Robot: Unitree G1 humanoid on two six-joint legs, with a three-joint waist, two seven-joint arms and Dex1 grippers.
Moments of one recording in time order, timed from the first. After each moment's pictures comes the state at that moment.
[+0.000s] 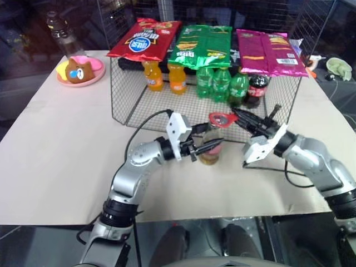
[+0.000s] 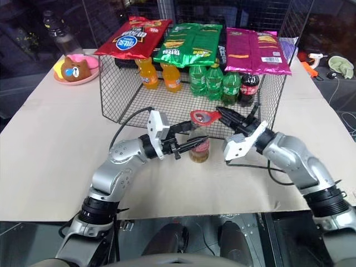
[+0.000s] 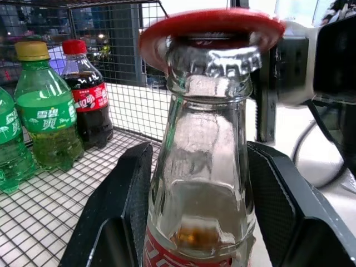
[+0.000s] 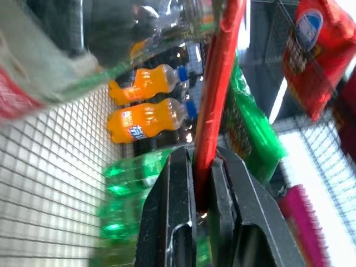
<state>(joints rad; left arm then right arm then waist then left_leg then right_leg) -0.36 0.29 -0.17 -0.20 -0.37 0.28 -0.84 -0.46 -0.76 0.20 -0.06 -0.54 -0.64 0.25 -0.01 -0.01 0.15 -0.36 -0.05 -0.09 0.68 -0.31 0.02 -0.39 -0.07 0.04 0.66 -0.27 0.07</state>
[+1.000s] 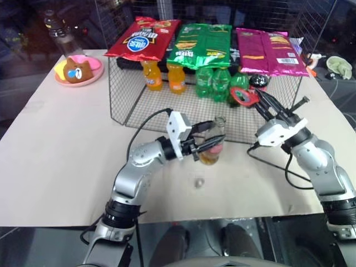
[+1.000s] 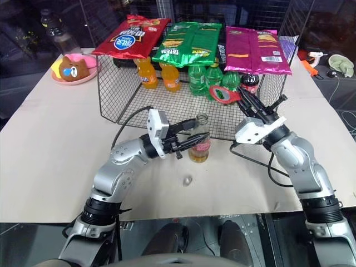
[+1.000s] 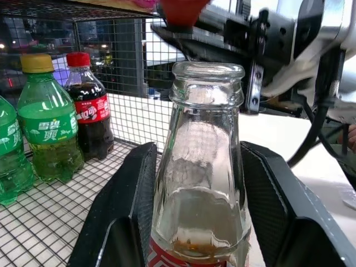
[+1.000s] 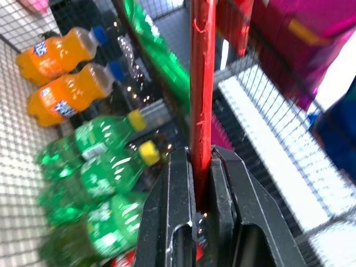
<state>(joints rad) -0.35 0.29 -0.17 -0.21 -0.39 0.28 -0.84 -0.30 -0.57 0.03 -0.11 -0.40 -0.46 0.19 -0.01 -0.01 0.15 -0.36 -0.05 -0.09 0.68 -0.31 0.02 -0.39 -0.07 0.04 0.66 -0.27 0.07</state>
